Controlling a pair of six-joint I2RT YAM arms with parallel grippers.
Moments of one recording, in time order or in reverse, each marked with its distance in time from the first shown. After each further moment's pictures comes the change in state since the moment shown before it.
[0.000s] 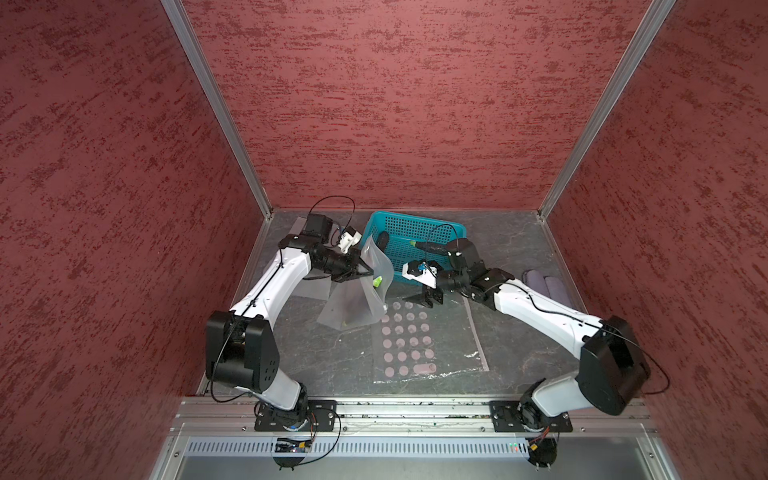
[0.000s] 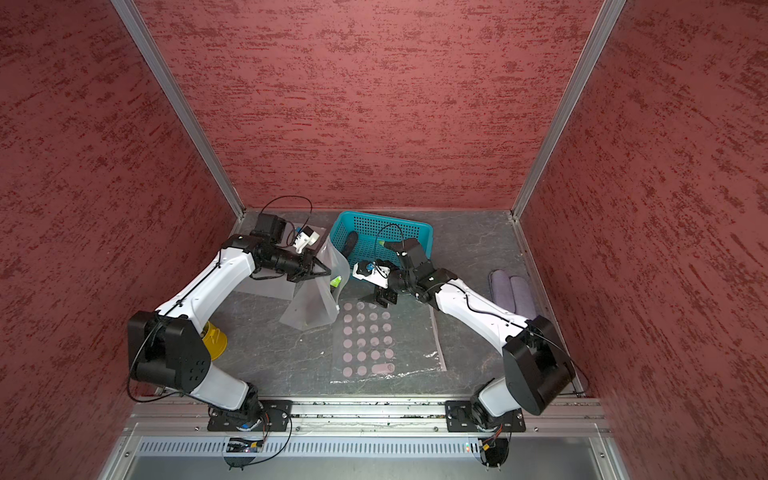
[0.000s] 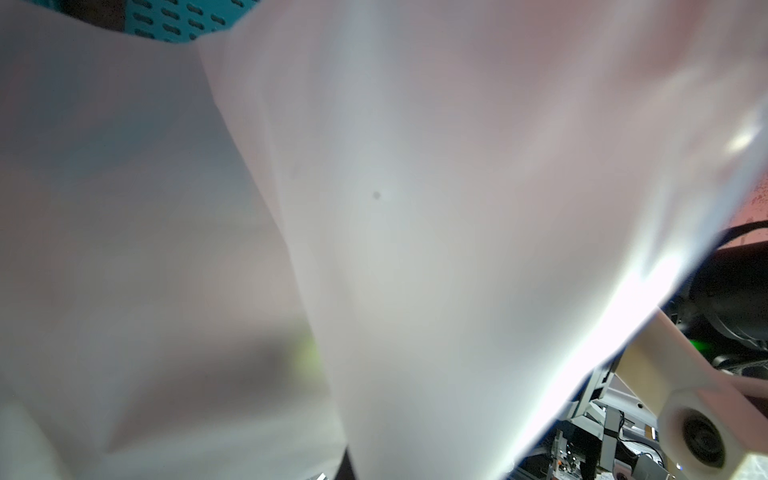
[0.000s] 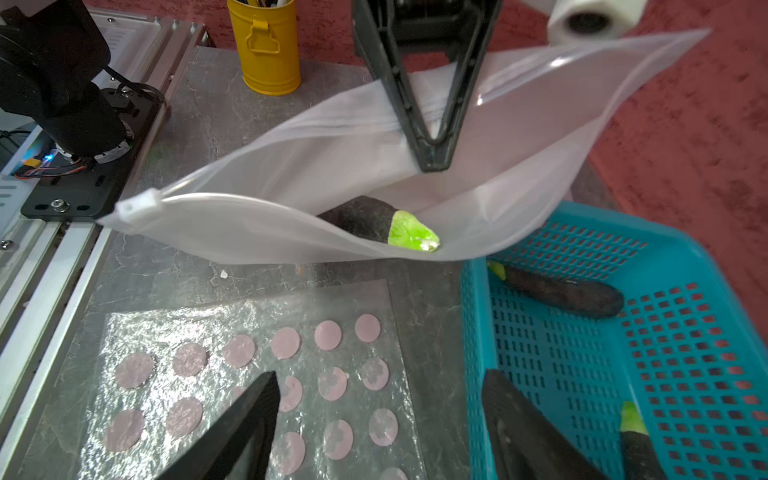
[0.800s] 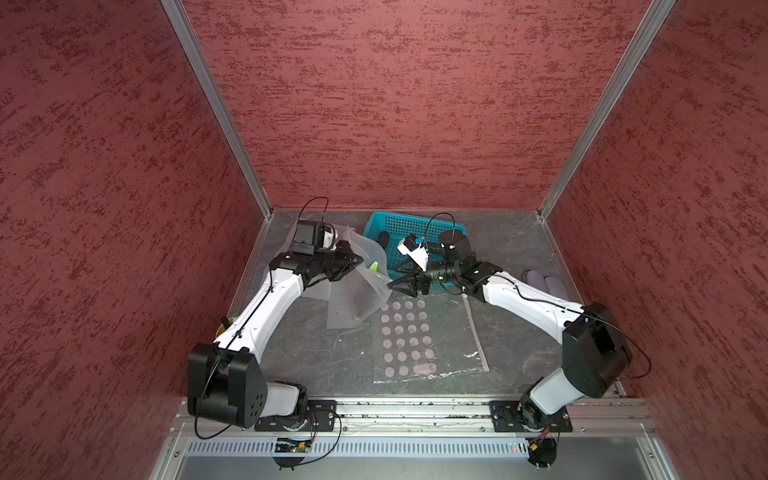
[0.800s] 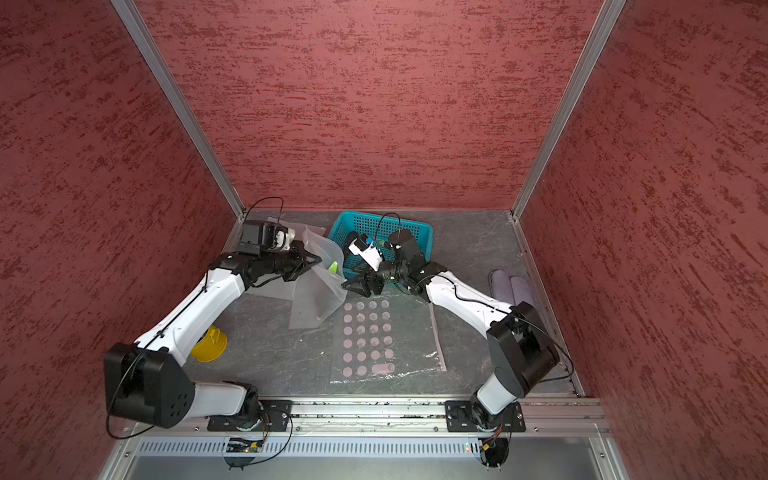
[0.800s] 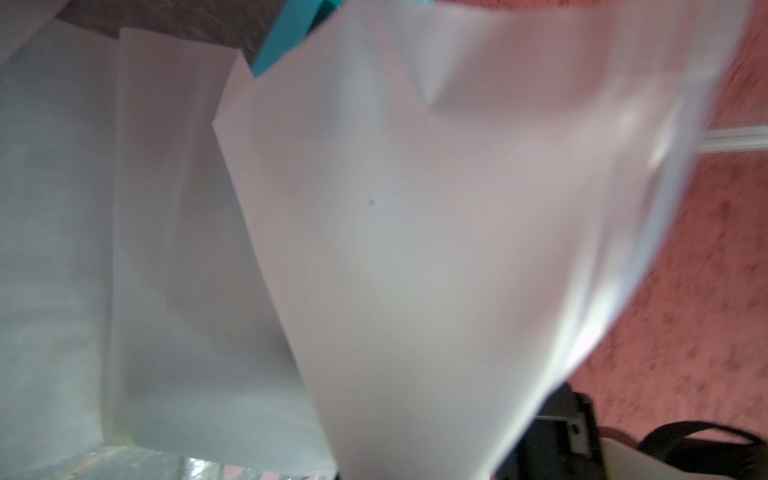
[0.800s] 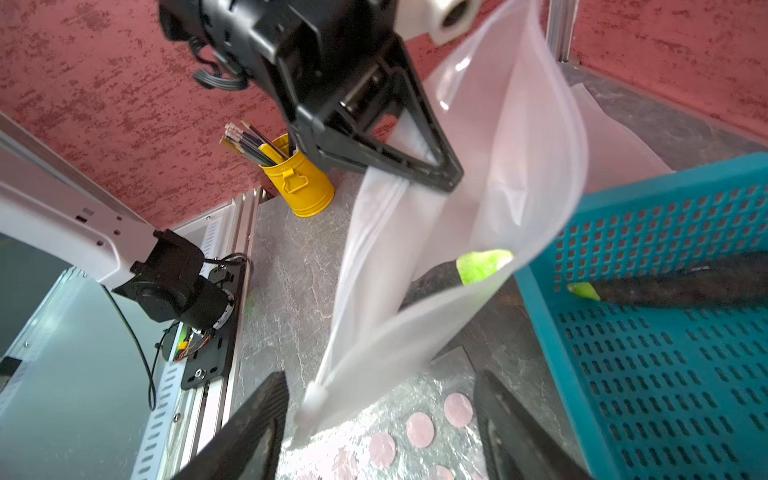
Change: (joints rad) left arm -0.006 -0.151 -0.145 0.323 -0.253 -0.502; right arm 0.005 0.138 0.135 0.093 -0.178 0.563
